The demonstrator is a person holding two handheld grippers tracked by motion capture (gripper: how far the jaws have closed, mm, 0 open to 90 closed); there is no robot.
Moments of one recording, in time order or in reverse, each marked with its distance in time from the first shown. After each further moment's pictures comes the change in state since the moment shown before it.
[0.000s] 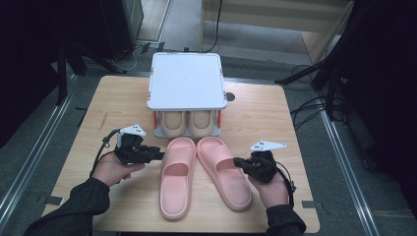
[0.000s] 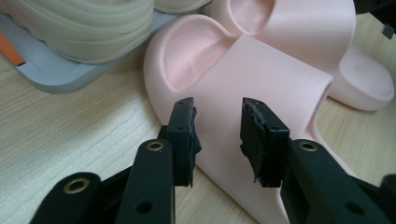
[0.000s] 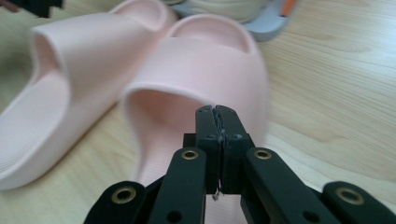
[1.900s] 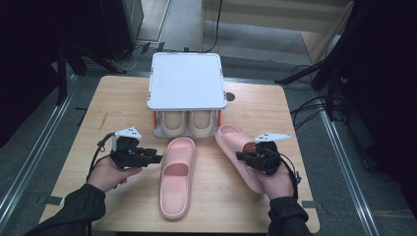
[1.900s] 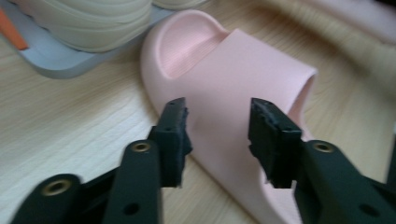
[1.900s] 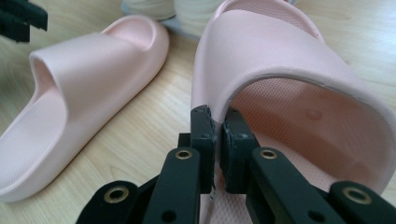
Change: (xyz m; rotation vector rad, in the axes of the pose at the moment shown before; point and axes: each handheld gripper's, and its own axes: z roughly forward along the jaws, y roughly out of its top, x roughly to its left) left arm -0.008 -0.007 -0.011 -0.024 -0.024 -0.046; right arm -0.008 0.019 -0.005 0.013 0.011 0.021
